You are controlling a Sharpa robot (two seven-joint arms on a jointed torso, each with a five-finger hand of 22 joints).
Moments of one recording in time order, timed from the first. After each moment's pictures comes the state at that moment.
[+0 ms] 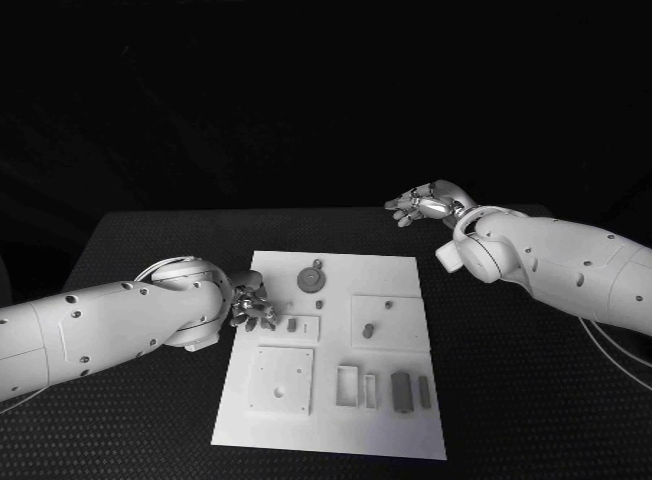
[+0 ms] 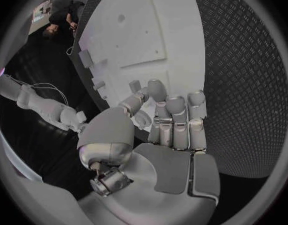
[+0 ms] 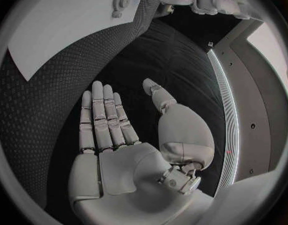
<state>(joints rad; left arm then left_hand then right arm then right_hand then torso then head) 1.30 -0.73 -0.24 1.43 -1.13 0.02 -0.45 0.89 0.02 0.61 -0.20 0.16 1.09 0.06 0.37 0.88 1.43 -0.07 0.64 0.71 1.23 -0.15 1.25 0.68 0.03 0.94 -0.13 0.96 1.31 1.27 -0.63 -0.11 1.03 -0.52 -0.31 0.16 0.85 -0.10 0.43 -0.29 0.34 0.81 0.21 0.25 0.43 0.97 0.13 0.48 0.08 0.97 0.11 0.45 0.53 0.23 0.62 0.21 0.44 1.20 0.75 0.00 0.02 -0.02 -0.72</state>
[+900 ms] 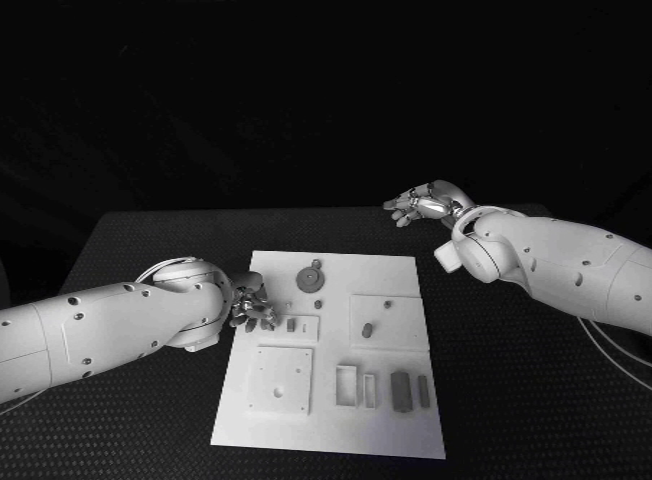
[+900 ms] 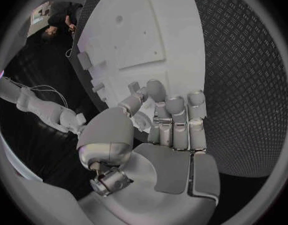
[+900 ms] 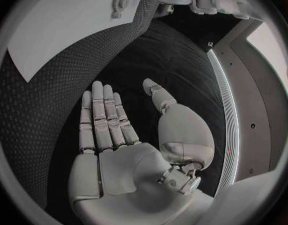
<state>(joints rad) 1.29 -0.72 -0.24 1.42 -1.15 0.03 -0.45 0.87 0.00 0.61 -0.19 0.10 1.11 0.05 0.36 0.87 1.43 -0.07 0.65 0.71 1.23 -0.15 1.25 0.67 0.03 0.95 -0.14 0.96 1.31 1.27 -0.63 -0.11 1.04 -0.52 -0.31 0.16 0.85 -0.10 0.43 -0.29 0.34 0.81 0.21 0.25 0.43 0.97 0.13 0.48 0.08 0.97 0.11 0.45 0.53 0.23 0.62 0.21 0.44 1.21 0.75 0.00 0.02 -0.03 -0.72</state>
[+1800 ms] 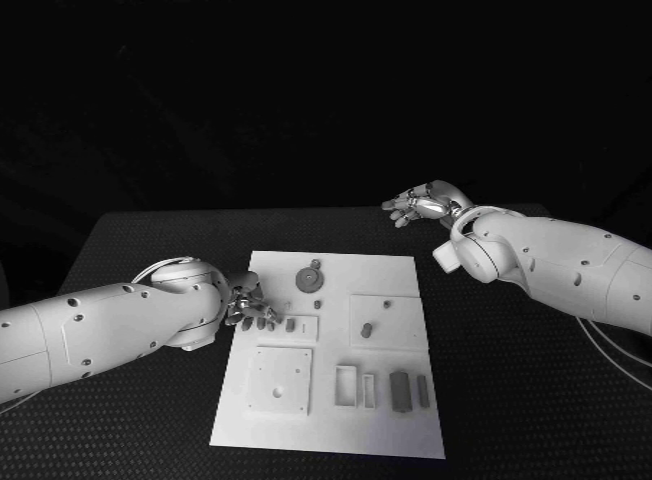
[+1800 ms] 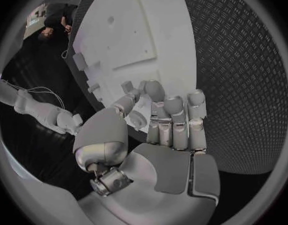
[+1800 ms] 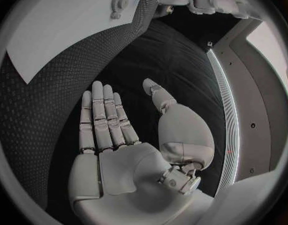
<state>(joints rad) 1.29 -0.72 -0.24 1.40 -1.18 0.02 -0.46 0.74 -0.13 0.58 -0.06 0.05 1.13 0.03 0.33 0.85 1.43 -0.07 0.65 0.70 1.23 -0.16 1.26 0.67 0.03 0.95 -0.14 0.96 1.31 1.27 -0.63 -0.11 1.04 -0.51 -0.31 0.16 0.85 -0.10 0.43 -0.29 0.34 0.81 0.21 0.25 0.43 0.97 0.13 0.48 0.07 0.97 0.11 0.45 0.53 0.23 0.62 0.21 0.44 1.21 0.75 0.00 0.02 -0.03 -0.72</state>
